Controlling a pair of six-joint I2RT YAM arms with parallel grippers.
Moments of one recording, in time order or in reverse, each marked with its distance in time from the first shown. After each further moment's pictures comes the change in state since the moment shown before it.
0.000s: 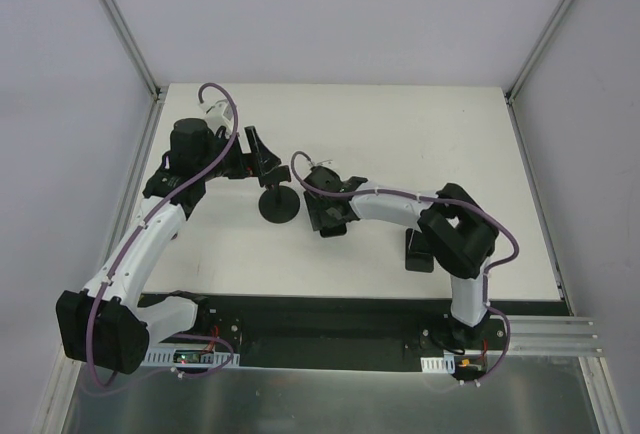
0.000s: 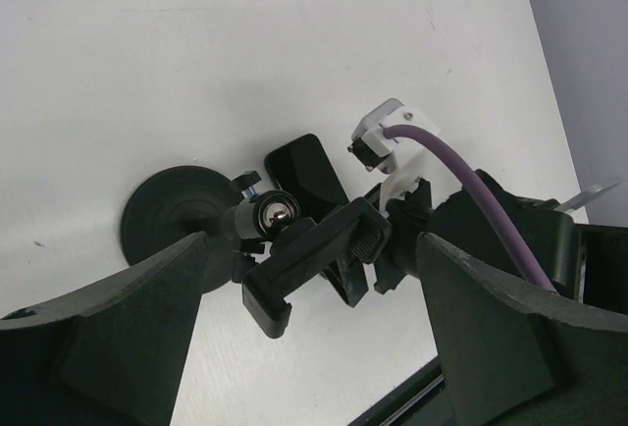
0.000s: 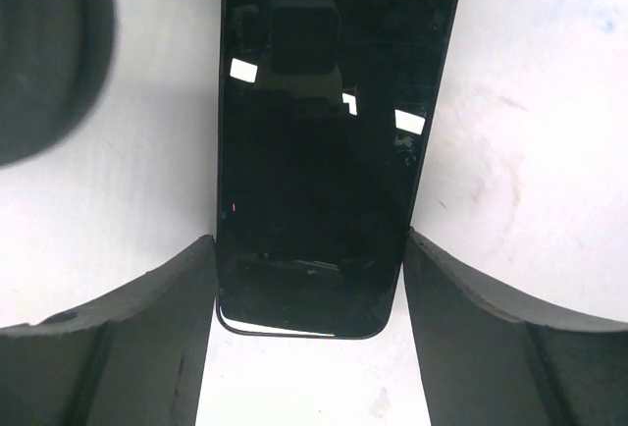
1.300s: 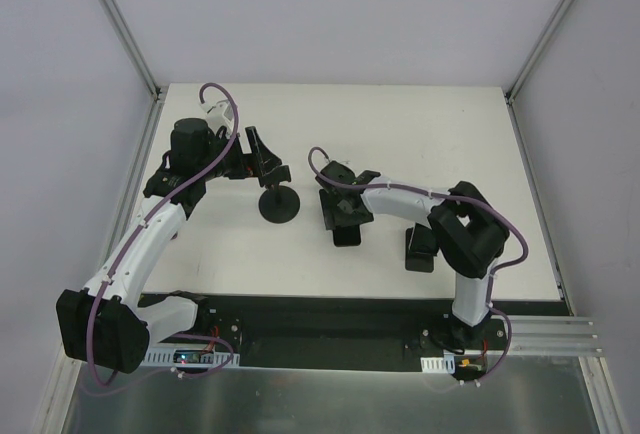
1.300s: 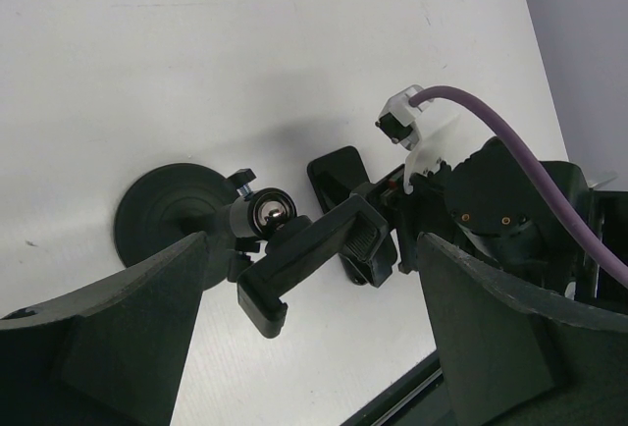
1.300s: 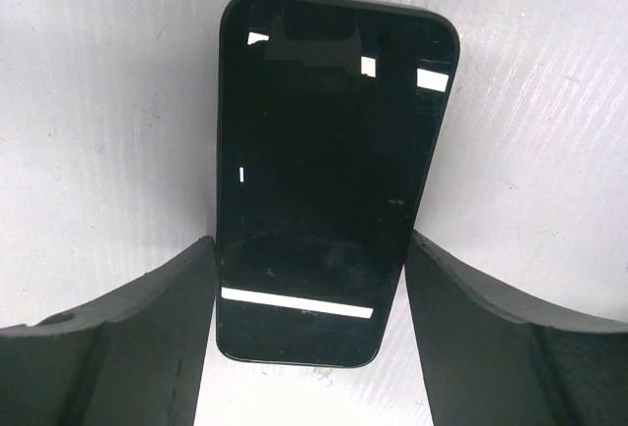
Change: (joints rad) left arm 0.000 0.009 0.000 0.001 0.022 -0.003; right arm -0.076 -0.071 -0.078 -0.098 -0.056 0.044
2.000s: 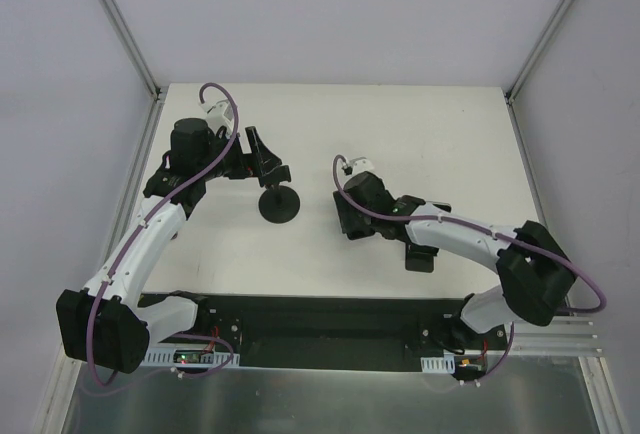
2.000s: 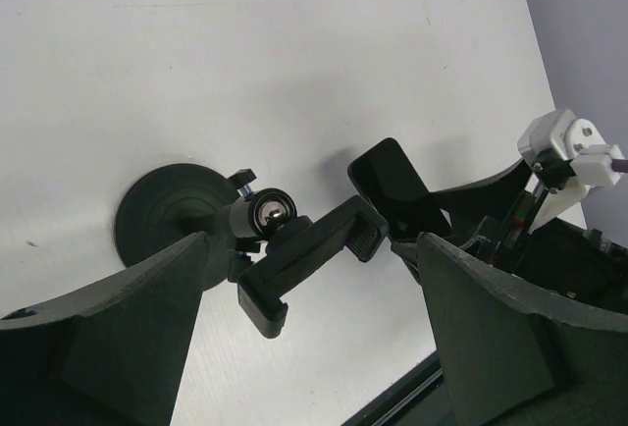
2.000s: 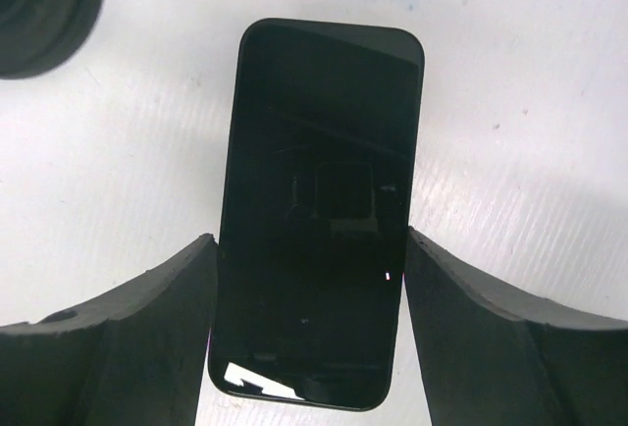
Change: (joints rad) left arm 0.000 0.000 0.000 0.000 -0.002 0.000; right arm 0.028 -0.407 -0.345 0.278 0.082 -0.171
